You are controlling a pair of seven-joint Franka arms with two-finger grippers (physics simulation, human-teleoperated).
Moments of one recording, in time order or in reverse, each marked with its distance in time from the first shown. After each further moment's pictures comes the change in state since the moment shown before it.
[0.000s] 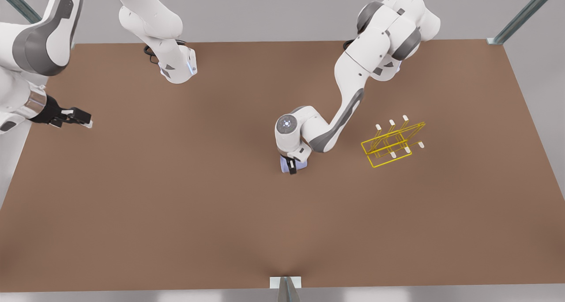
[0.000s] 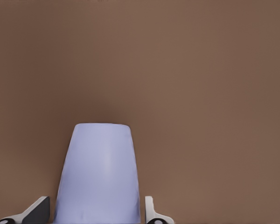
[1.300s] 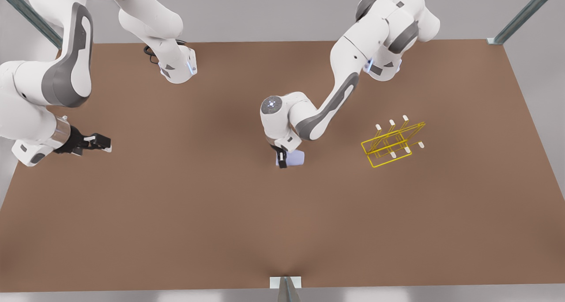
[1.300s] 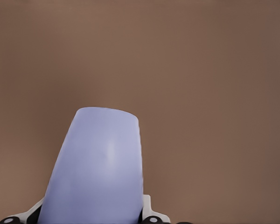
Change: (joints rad) left arm -0.066 -0.051 -0.014 0.105 0.153 -0.181 0.003; right arm 0.048 0.129 0.029 0.018 0.016 0.136 -0.052
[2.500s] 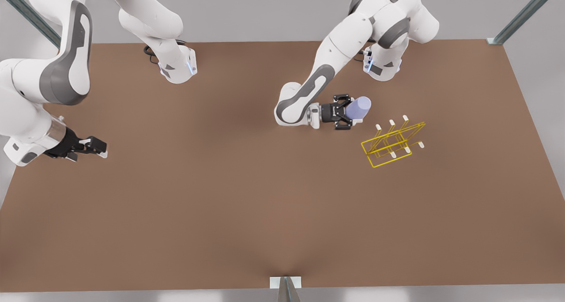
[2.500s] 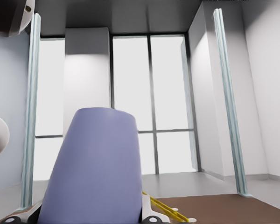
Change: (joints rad) left arm -0.092 -0.020 -0.010 -0.326 0.444 -1.314 0.053; right arm -0.022 -0.007 0.009 -0.012 0.009 0.103 0.004
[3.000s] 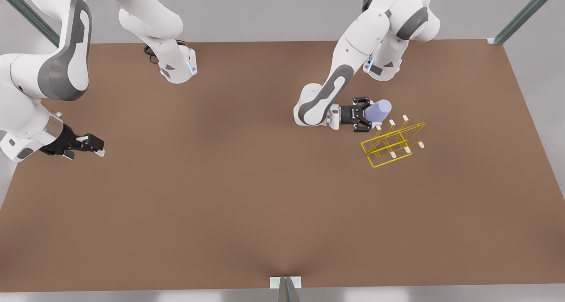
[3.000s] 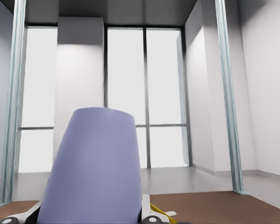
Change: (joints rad) left arm 0.106 -0.120 -0.002 -0.232 0.054 0.167 -0.075; right arm -0.005 -0.024 -0.002 -0.023 -0.002 0.019 0.000
